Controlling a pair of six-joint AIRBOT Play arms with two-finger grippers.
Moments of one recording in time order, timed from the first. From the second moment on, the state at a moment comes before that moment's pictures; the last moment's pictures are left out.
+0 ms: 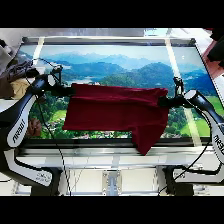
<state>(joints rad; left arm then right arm) -0.05 -1.65 1.34 1.44 -0.88 -1.56 -0.18 -1.43 0.96 -1.09 0.80 1.21</state>
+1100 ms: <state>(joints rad) -0.05 -1.03 0.96 1.37 -1.01 -1.55 -0.48 -0.95 0.39 -0.96 1.23 1.24</state>
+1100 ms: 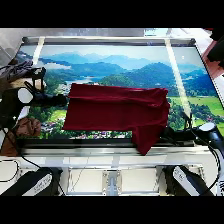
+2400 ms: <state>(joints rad) -0.05 -0.93 0.67 1.59 -1.03 -2.01 -0.32 -0.95 0.39 -0.65 1.15 1.17</state>
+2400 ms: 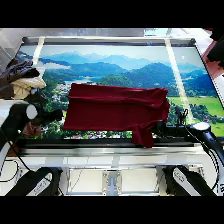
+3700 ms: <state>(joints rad) -0.05 -1.00 0.47 1.42 -0.72 -2.23 -0.32 -0.95 0.41 -0.63 1.18 1.14</state>
